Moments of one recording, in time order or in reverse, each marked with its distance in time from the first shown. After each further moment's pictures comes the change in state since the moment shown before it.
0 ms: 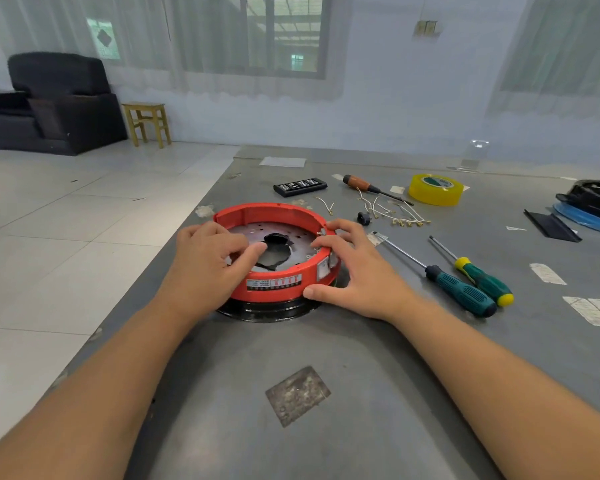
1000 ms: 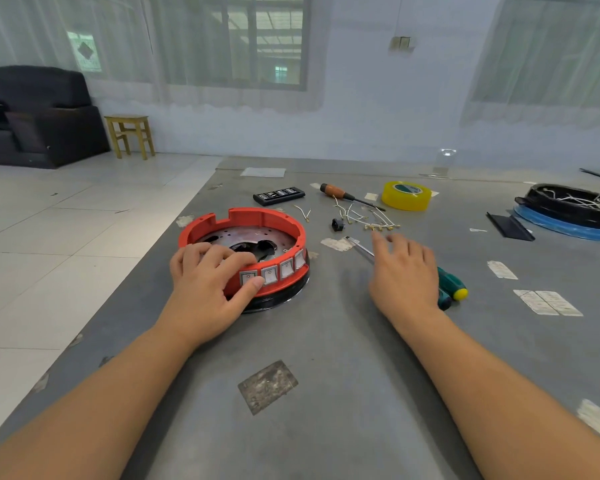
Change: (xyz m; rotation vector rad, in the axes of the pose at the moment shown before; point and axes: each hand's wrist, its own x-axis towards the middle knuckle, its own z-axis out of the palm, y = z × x) left_hand -0.027 0.012 0.025 0.116 -0.043 0.104; right_hand -0.046 0.028 -0.045 -0.847 0.194 0.475
